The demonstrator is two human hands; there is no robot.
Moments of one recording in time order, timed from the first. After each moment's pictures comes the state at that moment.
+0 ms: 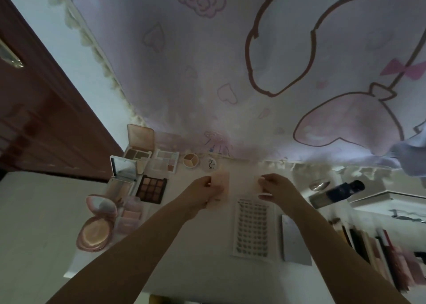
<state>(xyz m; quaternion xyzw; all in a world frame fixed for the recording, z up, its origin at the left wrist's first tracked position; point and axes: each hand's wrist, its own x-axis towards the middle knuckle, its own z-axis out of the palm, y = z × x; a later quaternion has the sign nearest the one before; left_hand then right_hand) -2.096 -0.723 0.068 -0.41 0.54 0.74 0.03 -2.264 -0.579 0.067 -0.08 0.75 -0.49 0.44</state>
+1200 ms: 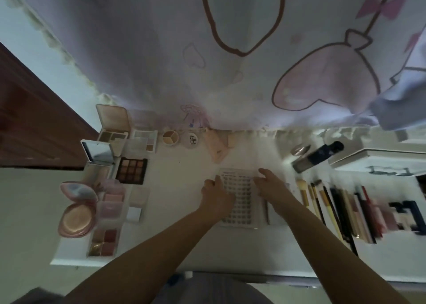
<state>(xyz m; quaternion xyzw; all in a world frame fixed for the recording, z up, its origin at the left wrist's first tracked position) -2.118 -0.627 0.035 -0.40 0.77 0.46 0.18 -2.229 -0.528 0.053 -0.05 0.84 -0.35 0.42</state>
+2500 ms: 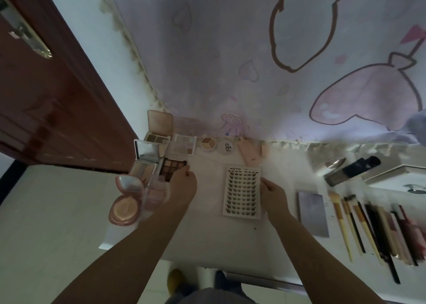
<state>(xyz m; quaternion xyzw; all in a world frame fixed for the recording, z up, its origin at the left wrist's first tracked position) -2.024 -0.743 0.042 -0.56 0.65 0.51 -0.10 -2.163 -0.577 0.025 -0.03 0.80 -0.50 0.32</state>
